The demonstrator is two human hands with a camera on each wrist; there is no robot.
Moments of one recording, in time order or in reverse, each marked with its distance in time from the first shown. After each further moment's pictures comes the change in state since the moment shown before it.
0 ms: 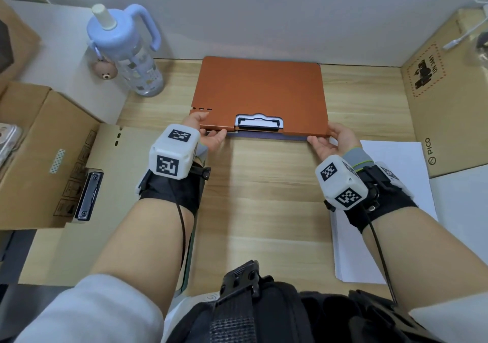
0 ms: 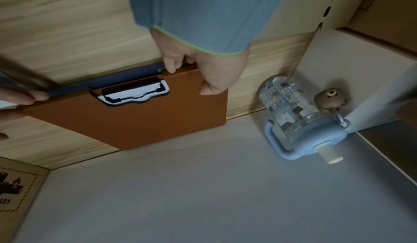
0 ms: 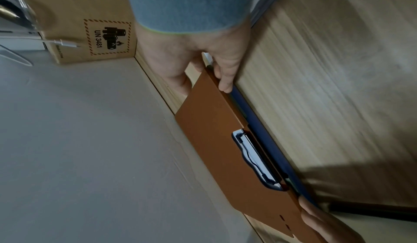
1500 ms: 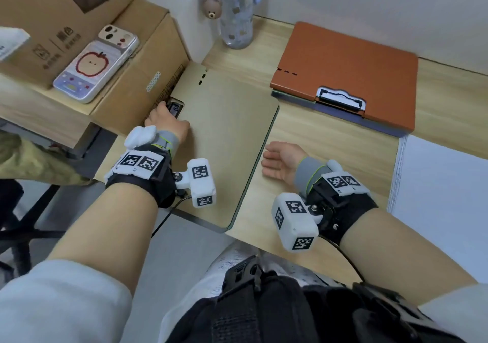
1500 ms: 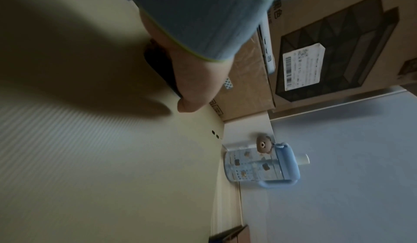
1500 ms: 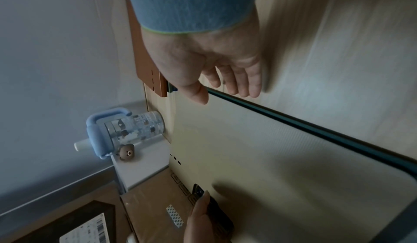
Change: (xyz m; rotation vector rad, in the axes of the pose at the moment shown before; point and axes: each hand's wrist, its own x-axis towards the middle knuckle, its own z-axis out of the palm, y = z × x) left_hand -0.029 0.084 -0.206 1.525 0.700 0.539; right_hand -0.080 0.193 0.054 -0.919 -0.413 0.243
